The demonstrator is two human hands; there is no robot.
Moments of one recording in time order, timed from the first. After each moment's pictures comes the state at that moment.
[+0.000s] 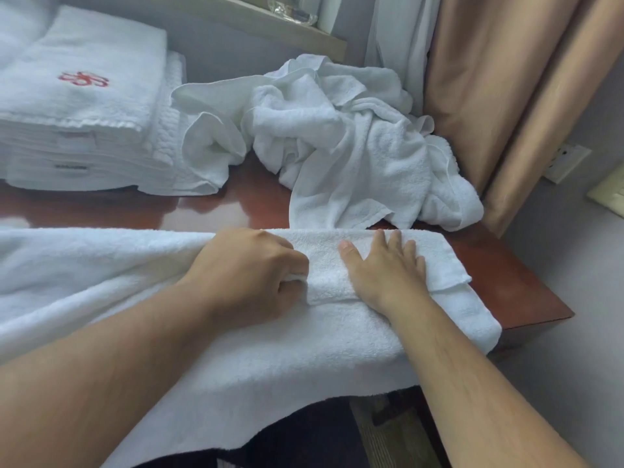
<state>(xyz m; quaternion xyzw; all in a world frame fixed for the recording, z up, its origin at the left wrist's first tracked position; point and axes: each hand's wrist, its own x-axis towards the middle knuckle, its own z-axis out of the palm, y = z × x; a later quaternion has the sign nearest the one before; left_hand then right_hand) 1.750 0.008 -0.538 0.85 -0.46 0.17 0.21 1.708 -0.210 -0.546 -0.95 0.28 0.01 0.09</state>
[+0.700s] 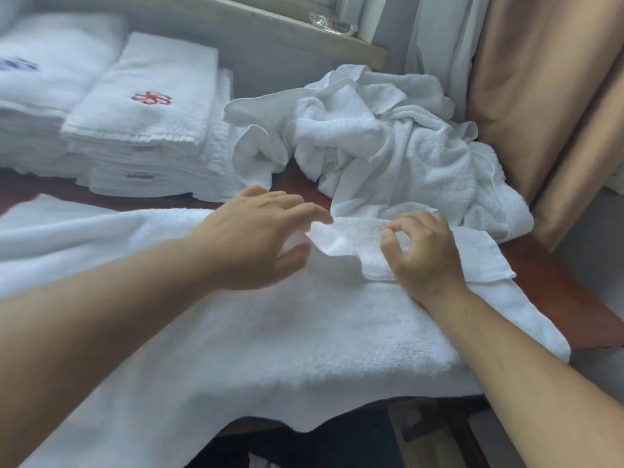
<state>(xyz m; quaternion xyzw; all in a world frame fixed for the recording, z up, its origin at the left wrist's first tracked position) 1.788 0.049 -0.514 0.85 -0.47 0.17 0.17 1.729 -0.220 -0.537 -0.95 0.04 -0.29 0.15</state>
